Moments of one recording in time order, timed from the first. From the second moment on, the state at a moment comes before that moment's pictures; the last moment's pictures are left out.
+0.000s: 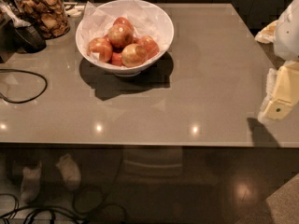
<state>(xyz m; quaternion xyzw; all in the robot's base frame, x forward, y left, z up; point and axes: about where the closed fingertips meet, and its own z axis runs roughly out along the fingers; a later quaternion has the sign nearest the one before) 0.438 -0.217 0.976 -0.60 0.78 -0.03 0.16</state>
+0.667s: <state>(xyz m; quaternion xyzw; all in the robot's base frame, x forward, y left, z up) 0.457 -0.212 0.985 -0.59 0.79 -0.02 0.16</state>
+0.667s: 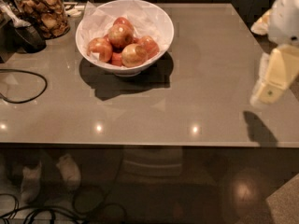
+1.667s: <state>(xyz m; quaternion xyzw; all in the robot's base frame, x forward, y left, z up) 0.531 -0.170 1.008 -0.59 0.78 -0.02 0.20</state>
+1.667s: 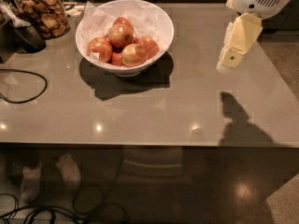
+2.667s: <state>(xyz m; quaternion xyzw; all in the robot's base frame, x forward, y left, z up) 0.579 -0.099 0.998 -0.61 0.76 0.00 0.20</state>
